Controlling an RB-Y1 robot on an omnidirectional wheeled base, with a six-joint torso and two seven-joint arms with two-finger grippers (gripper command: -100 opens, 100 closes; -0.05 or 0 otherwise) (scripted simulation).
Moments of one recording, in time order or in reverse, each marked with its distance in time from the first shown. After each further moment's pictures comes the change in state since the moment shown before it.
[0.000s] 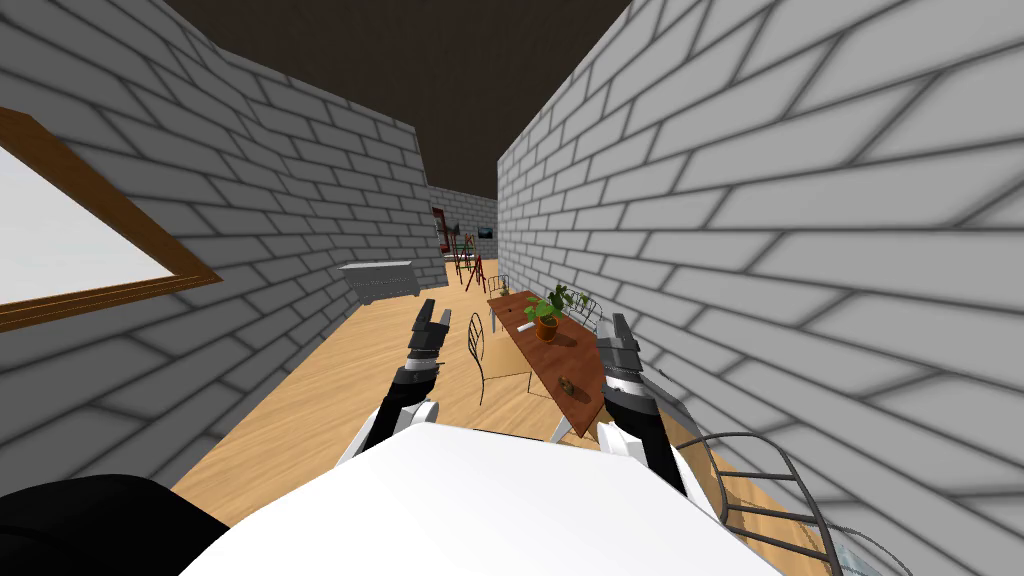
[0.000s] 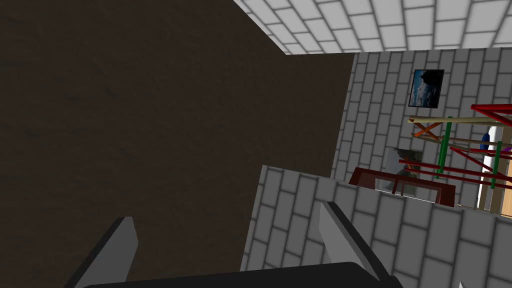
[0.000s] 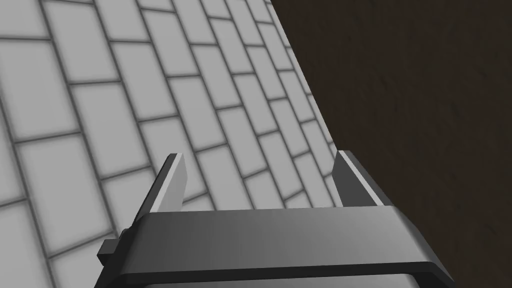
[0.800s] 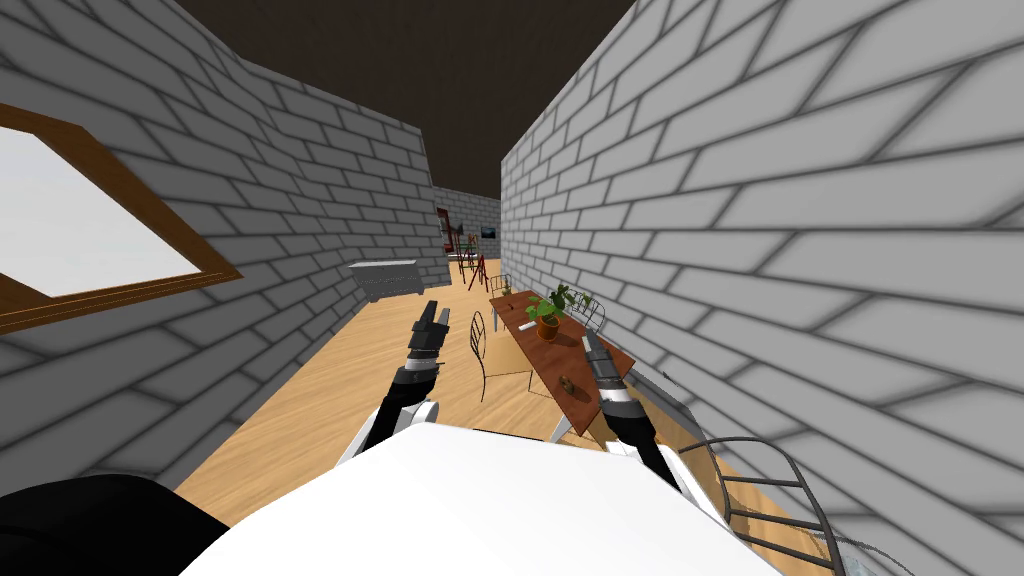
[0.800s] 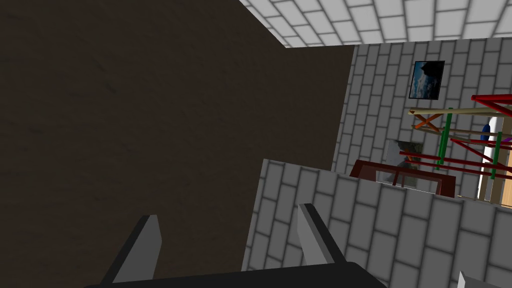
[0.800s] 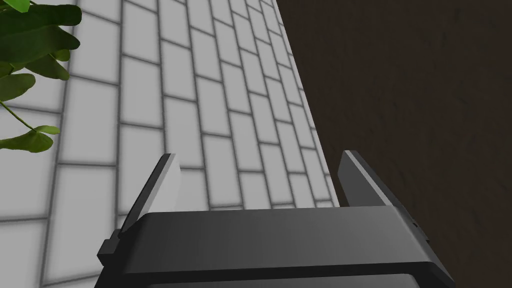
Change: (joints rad) left arm 0.000 0.000 0.000 0.000 0.000 0.000 0.000; right arm 0.006 -0.212 0.033 0.162 0.054 0.006 0.055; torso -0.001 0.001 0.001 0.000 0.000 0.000
